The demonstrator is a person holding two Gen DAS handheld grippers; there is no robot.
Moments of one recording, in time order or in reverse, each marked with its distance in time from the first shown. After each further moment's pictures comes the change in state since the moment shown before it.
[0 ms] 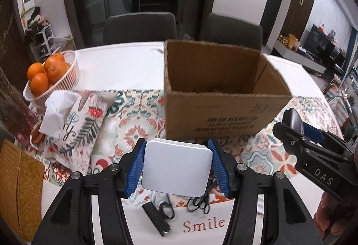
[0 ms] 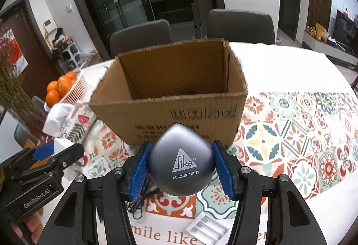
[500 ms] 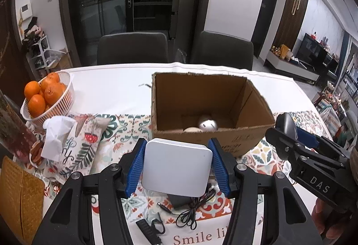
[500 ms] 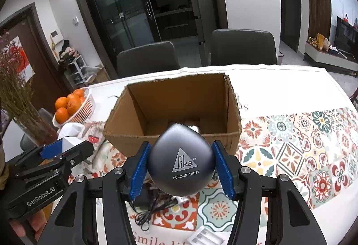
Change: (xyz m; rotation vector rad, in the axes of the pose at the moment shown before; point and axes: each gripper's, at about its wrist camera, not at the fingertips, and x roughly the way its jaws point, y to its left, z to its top) left arm -0.022 -0.015 0.037 0.010 -0.086 -0.035; right arm -0.023 -0.001 0.028 -0.001 -0.087 0.033
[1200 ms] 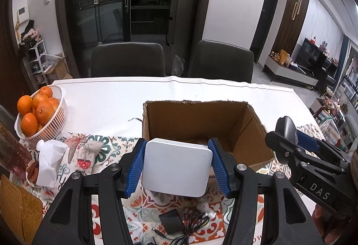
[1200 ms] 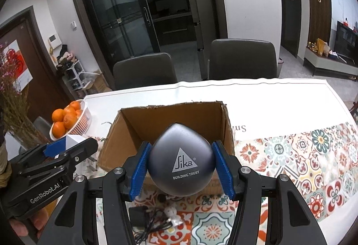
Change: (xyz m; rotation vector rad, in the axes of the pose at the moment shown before) left arm 0.027 -0.006 0.055 -0.007 -0.015 -0.011; right arm 0.014 -0.008 0.049 -0.006 -0.017 -0.012
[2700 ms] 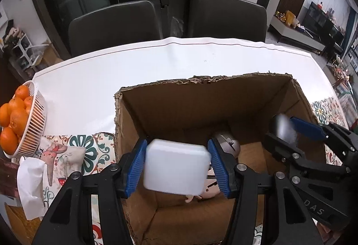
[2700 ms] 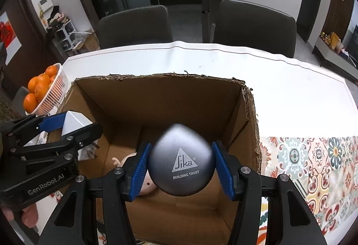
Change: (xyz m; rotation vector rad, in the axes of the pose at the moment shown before) left arm 0.129 -0.001 0.017 0.098 0.262 0.033; right arm 0.120 -0.014 0.008 -0.094 0.266 -0.030
